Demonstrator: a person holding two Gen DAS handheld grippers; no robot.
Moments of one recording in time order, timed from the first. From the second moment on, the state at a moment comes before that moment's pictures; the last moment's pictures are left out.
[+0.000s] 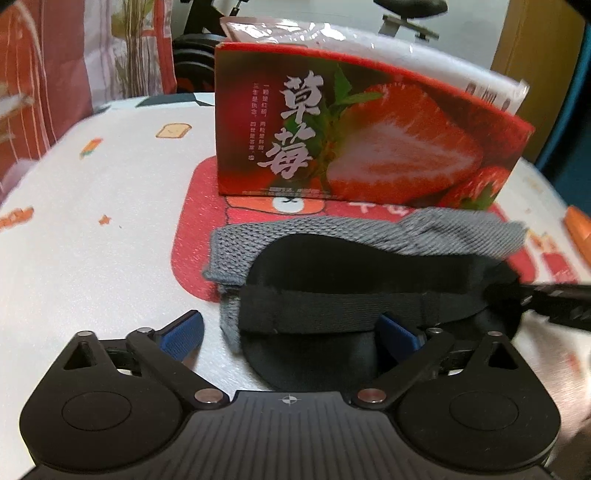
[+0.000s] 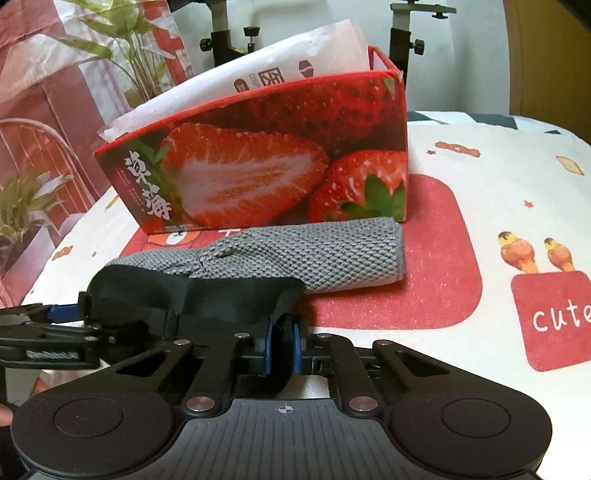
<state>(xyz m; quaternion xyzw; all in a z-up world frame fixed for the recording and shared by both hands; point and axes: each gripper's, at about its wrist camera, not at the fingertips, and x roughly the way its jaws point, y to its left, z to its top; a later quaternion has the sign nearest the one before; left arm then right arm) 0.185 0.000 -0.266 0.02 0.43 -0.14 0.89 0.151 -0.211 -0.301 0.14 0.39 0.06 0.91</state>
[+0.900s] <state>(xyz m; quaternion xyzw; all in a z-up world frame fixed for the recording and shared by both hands) 0.161 0.024 -0.247 -0.10 0.44 -0.20 0.87 0.151 -0.216 -0.305 0.14 0.39 0.05 0.91</state>
